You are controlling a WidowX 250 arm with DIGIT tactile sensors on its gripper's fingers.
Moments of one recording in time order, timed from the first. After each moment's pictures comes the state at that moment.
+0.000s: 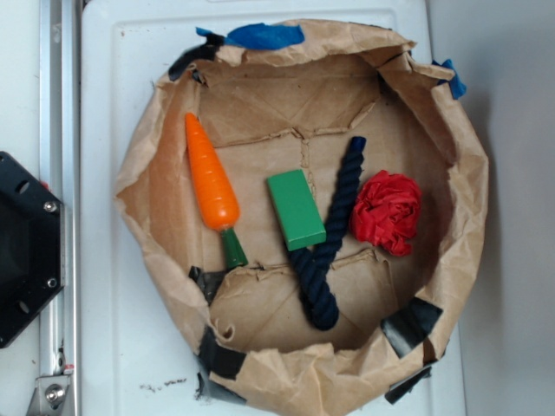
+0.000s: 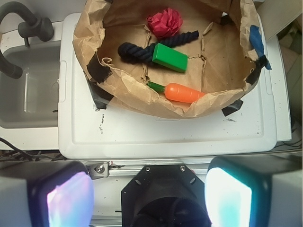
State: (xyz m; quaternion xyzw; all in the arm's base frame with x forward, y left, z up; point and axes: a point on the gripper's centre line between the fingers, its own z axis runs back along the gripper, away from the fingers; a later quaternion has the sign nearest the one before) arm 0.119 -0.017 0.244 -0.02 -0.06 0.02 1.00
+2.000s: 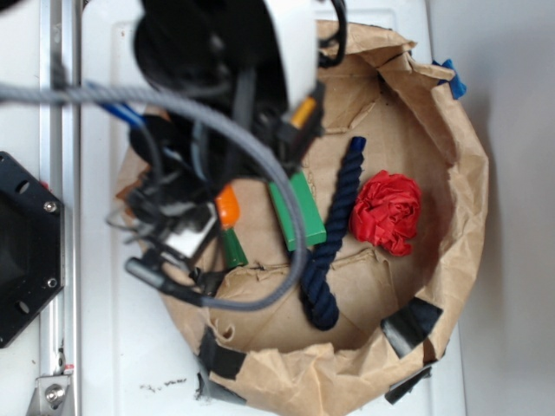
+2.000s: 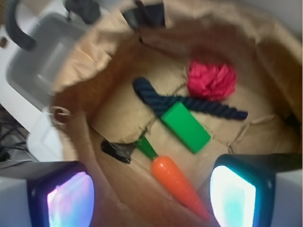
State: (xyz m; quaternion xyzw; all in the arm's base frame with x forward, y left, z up) arm 0.226 0.023 0.169 -0.08 -0.04 -0.28 0.96
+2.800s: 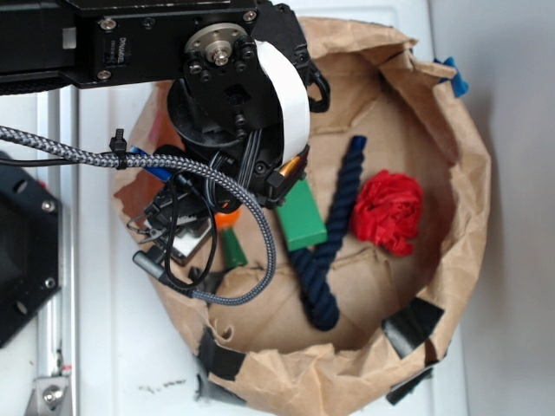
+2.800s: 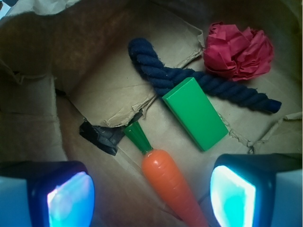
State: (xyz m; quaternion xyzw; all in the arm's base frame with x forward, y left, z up) arm 0.221 0.028 0.126 -0.08 -0.04 -0.32 0.94
